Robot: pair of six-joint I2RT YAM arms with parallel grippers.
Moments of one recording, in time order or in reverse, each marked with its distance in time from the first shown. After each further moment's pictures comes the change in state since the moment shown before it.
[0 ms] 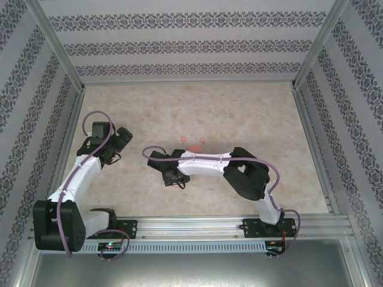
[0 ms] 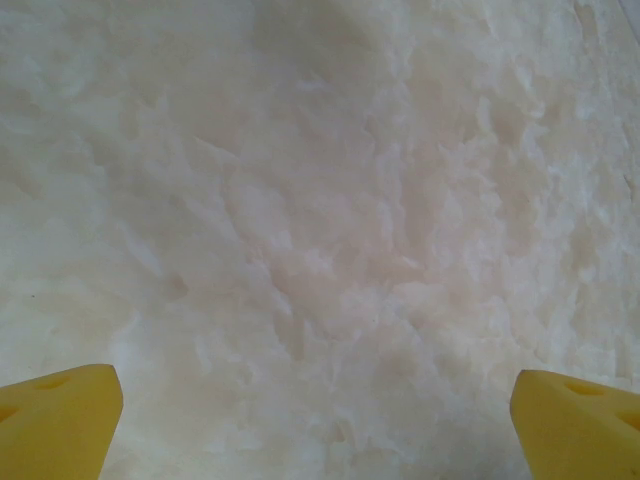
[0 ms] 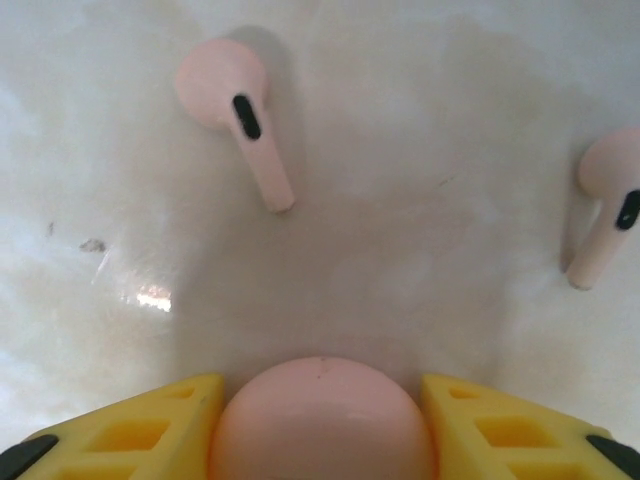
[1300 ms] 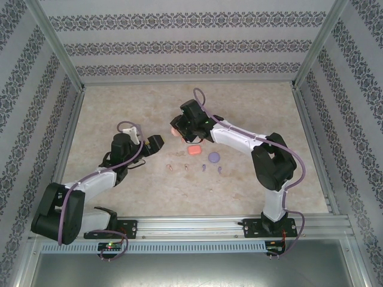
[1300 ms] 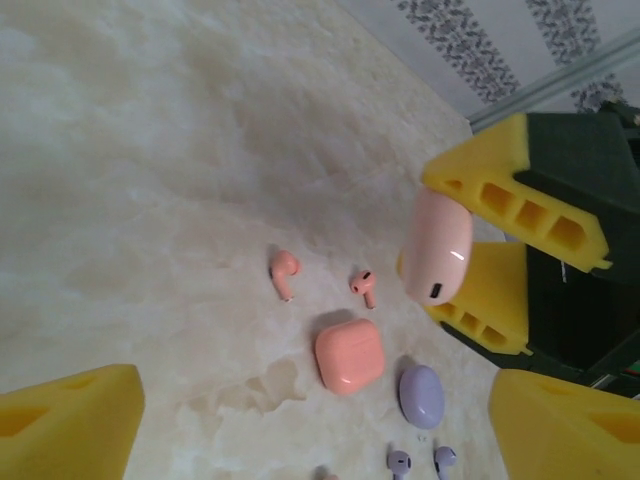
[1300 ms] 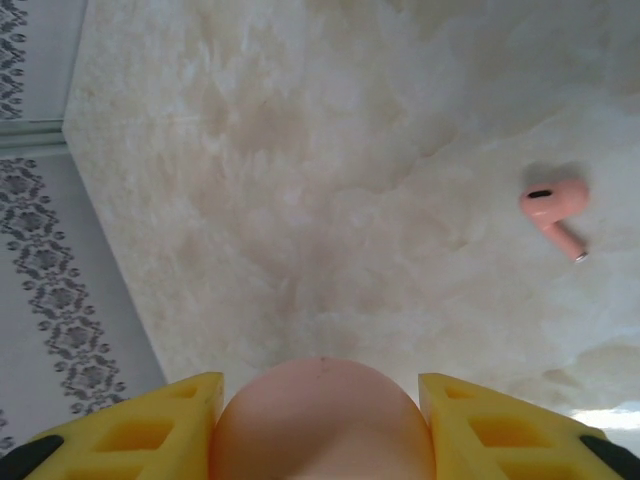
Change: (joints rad) left arm -0.273 0.102 -0.303 0.882 0.344 0.132; right arm -0.417 -0.159 -0.033 0.515 -0.247 0.496
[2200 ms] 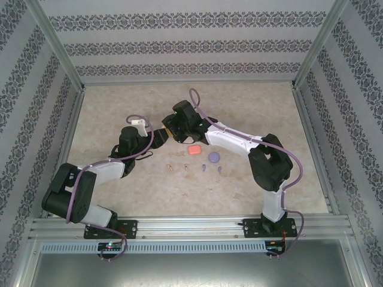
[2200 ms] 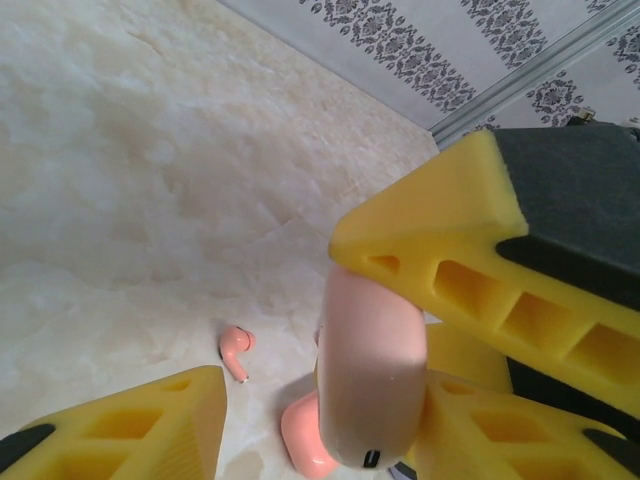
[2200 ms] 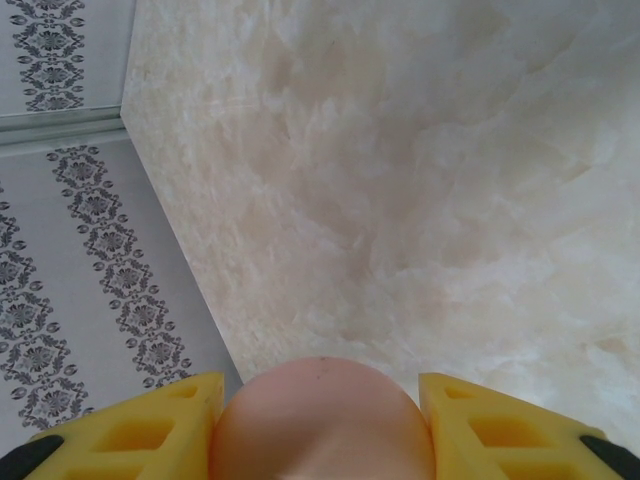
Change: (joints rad) left arm -0.043 0.189 0.096 0.187 -0.011 0.041; right arm 0.054 0.019 0.039 0.060 0.000 0.114
